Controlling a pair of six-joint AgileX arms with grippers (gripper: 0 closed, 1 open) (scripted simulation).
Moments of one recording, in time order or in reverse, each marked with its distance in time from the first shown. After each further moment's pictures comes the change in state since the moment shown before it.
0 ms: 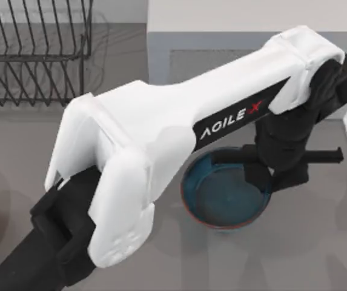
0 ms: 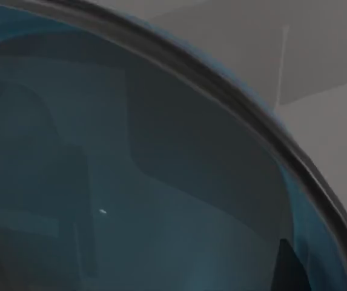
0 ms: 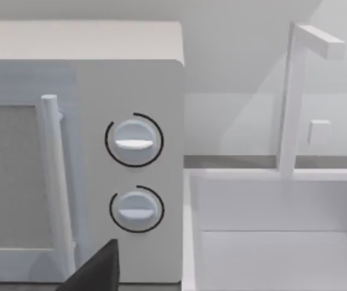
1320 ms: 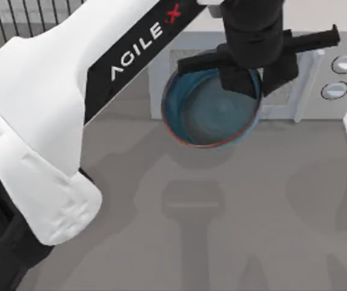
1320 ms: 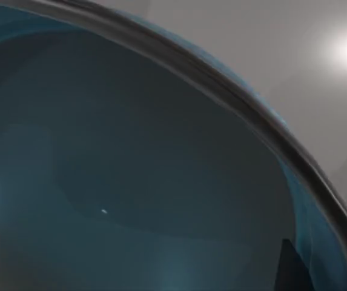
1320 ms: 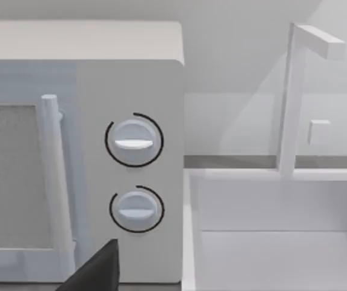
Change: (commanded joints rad) left arm 0.120 -0.199 0.265 -0.154 0.009 0.067; right arm 0.000 0.000 0.000 0.000 0.000 0.000
